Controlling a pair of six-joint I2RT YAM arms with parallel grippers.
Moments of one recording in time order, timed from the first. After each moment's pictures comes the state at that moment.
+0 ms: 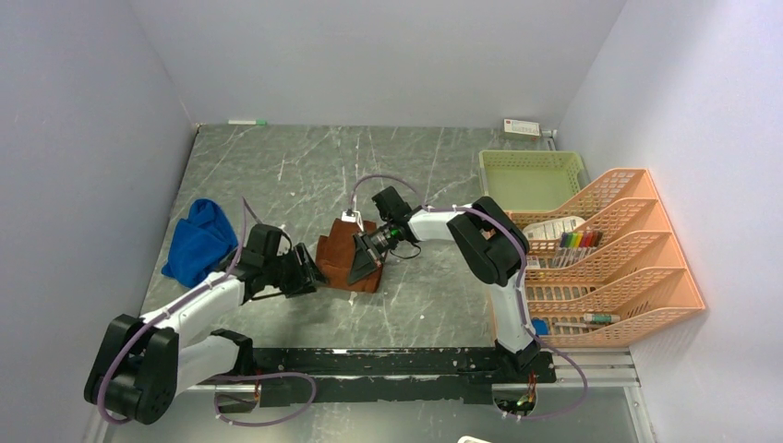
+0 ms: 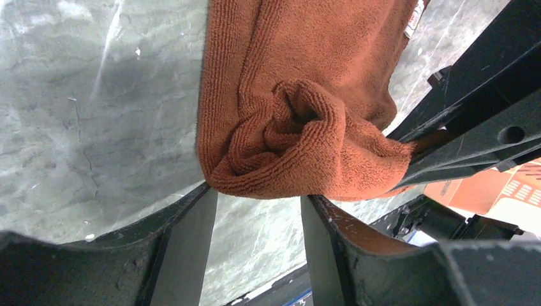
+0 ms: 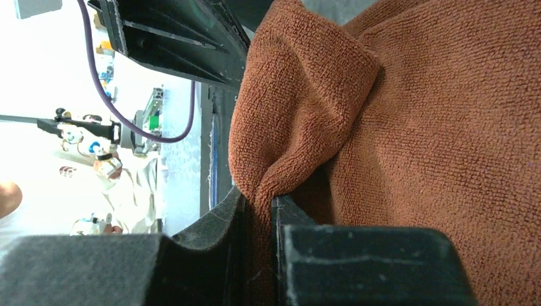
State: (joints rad) left arm -0.33 1.10 0.41 -0.25 0.37 -0.75; right arm 0.68 2.11 1.22 -0.11 -1.23 0.10
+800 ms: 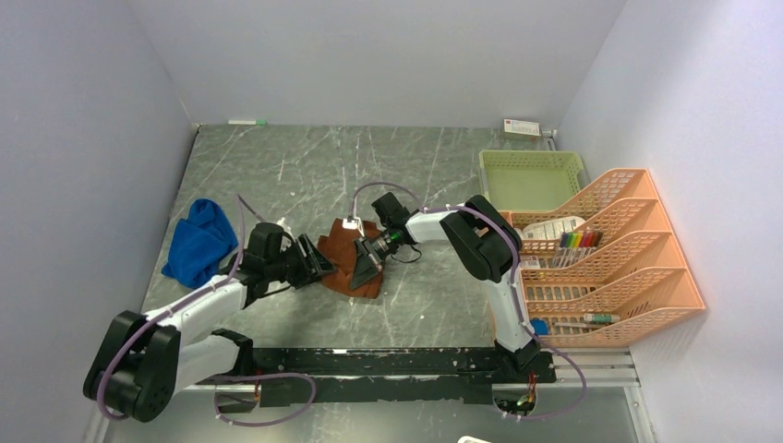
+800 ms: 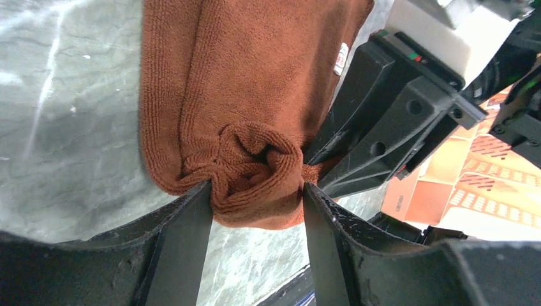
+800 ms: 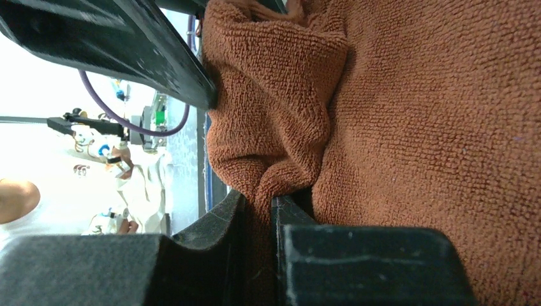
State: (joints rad) left arm -0.36 1.08 0.36 -0.01 0.36 -0.88; right arm 0.68 2.17 1.22 -0.15 -1.24 0.07
